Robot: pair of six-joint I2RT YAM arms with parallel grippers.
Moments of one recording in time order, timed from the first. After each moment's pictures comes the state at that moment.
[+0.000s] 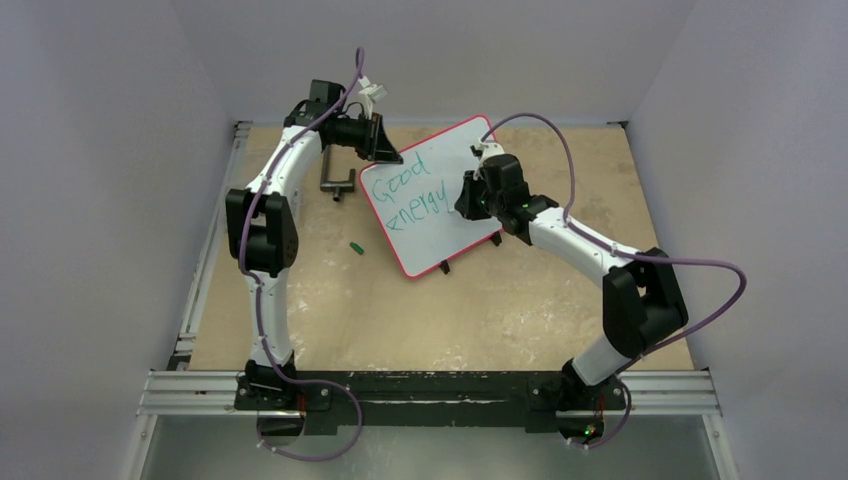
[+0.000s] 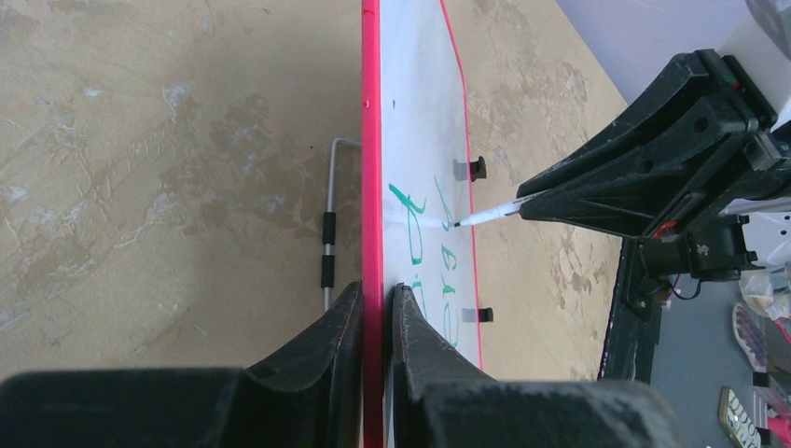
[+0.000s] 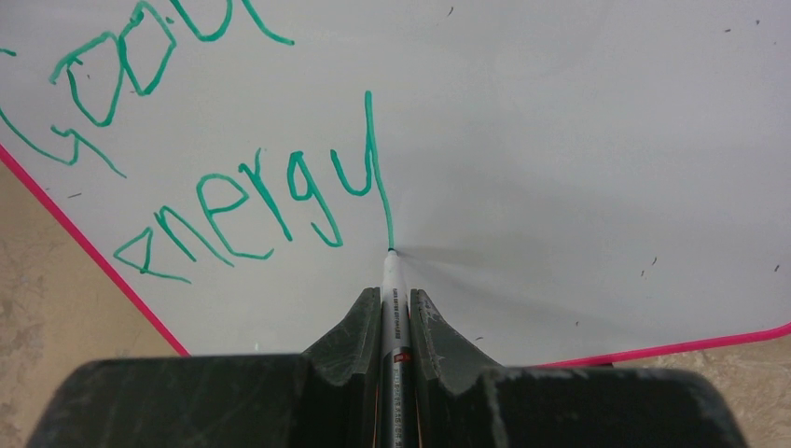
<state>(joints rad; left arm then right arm) -0.17 2.20 2.05 -0.65 1.02 0.09 0.50 1.59 1.13 -0.13 -0.02 0.33</state>
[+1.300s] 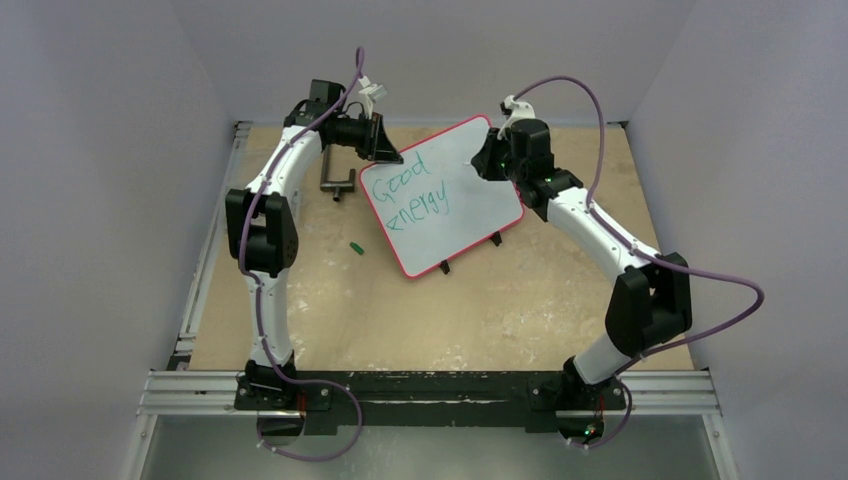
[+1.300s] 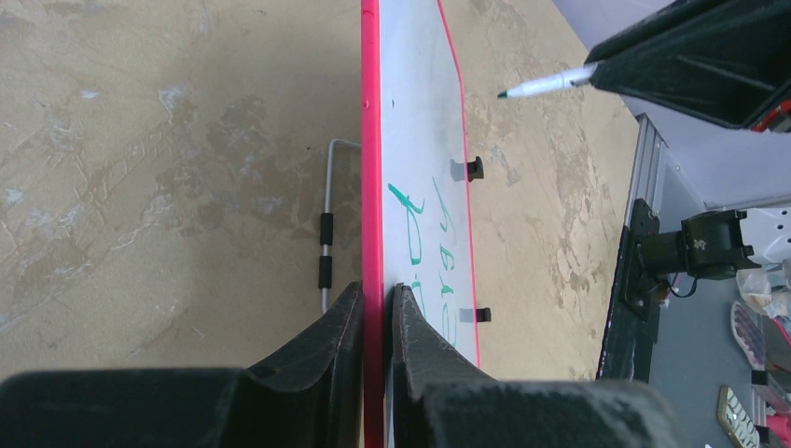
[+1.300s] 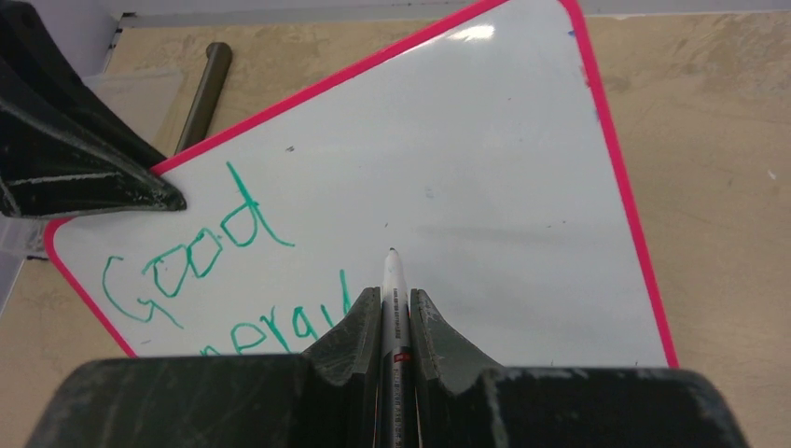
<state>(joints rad) -0.17 2.20 2.05 -0.65 1.02 0.09 0.39 1.58 1.30 -0.14 -0.02 0.35</state>
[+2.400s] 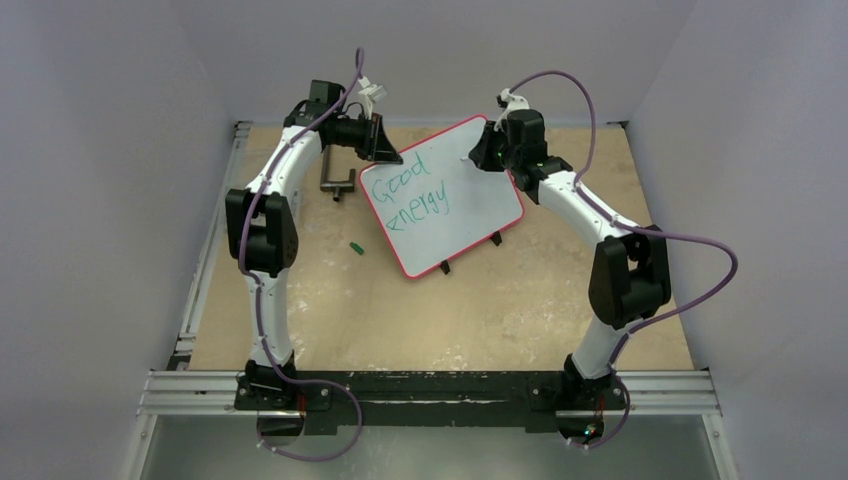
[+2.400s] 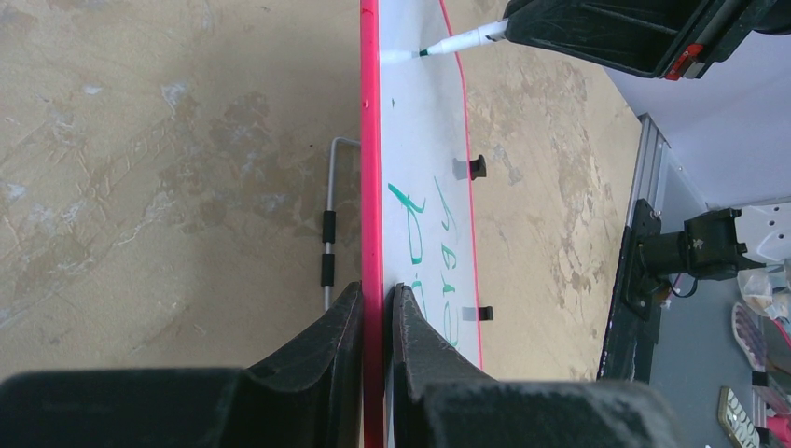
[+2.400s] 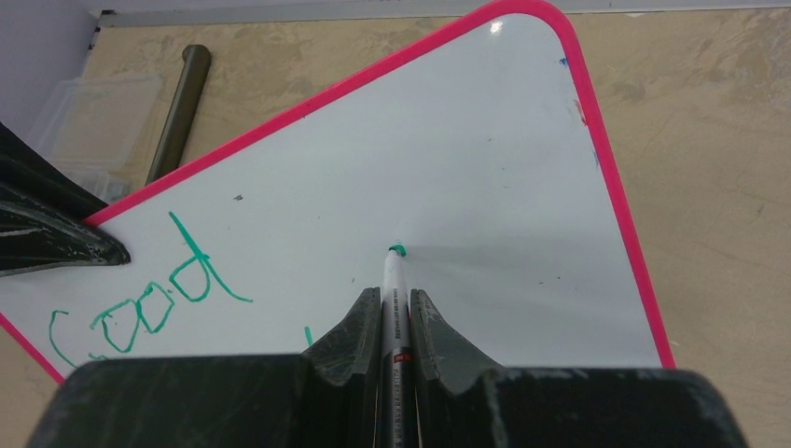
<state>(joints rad) -0.17 2.20 2.04 -0.65 1.02 0.09 0.33 1.76 1.43 -0.12 -0.08 0.35</state>
